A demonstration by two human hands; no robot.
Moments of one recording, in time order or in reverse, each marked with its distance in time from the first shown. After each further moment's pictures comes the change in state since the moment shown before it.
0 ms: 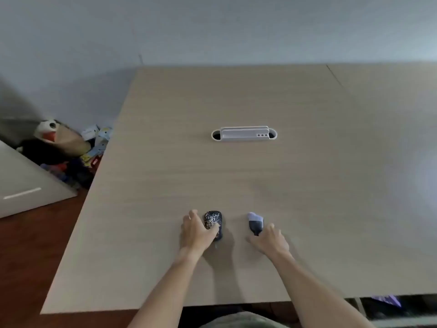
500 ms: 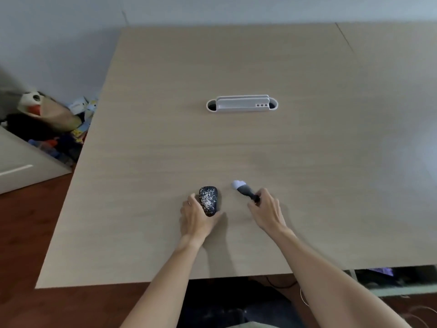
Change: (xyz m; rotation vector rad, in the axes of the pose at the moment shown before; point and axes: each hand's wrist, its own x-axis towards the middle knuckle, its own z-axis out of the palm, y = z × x) left_hand -0.005 -0.017 0.039 0.043 0.043 0.026; right_hand 0.012 0.006 0.002 0.247 0.142 -0.269
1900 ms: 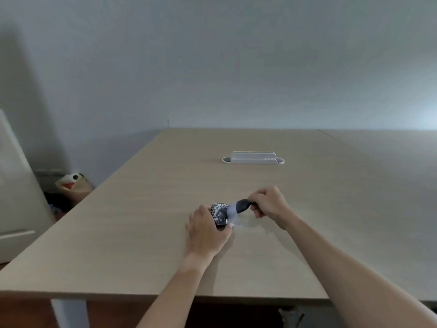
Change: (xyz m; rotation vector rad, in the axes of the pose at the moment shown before) left_hand 0.014 -0.066 0.062 -0.070 0.563 0.464; right_hand 0.003 -0.006 0.040 0.399 0.056 -0.466
